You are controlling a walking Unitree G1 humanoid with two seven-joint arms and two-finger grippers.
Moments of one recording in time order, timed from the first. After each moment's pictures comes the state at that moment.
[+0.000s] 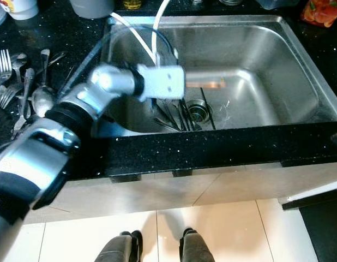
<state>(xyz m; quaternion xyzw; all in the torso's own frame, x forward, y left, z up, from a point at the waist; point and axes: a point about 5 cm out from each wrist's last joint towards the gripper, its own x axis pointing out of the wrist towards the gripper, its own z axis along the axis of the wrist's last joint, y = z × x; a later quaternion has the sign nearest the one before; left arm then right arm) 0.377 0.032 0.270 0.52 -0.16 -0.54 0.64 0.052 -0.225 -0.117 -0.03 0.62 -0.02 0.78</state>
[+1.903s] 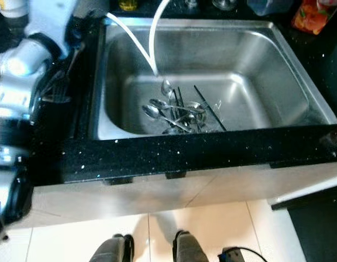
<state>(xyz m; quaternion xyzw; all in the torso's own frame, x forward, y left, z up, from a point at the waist) 0.369 0.198 0.347 0.23 -0.25 -0.02 0.94 0.104 -0.215 -0.109 -0.04 0.59 0.01 0.80</state>
